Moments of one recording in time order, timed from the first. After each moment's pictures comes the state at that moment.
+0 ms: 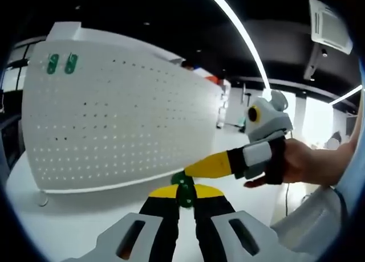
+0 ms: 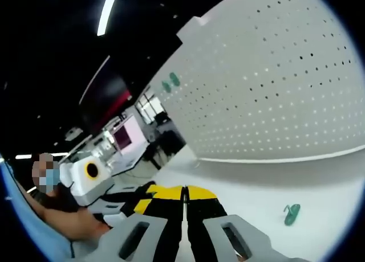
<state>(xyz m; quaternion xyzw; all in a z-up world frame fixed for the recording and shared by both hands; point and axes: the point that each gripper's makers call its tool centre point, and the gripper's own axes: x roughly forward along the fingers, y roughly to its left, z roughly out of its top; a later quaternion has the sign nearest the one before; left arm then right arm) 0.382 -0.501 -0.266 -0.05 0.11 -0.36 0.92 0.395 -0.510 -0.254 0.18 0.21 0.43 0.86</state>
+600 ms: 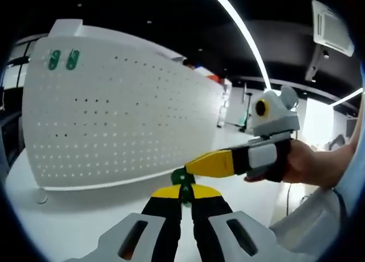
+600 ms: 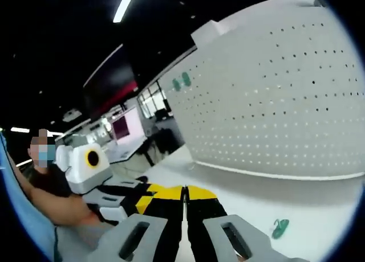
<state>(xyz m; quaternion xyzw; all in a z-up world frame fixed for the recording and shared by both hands) 0.382 -0.501 -0.268 -0.06 0.12 -0.36 0.92 0.393 -0.508 -0.250 0.10 0.18 0.44 0.88</state>
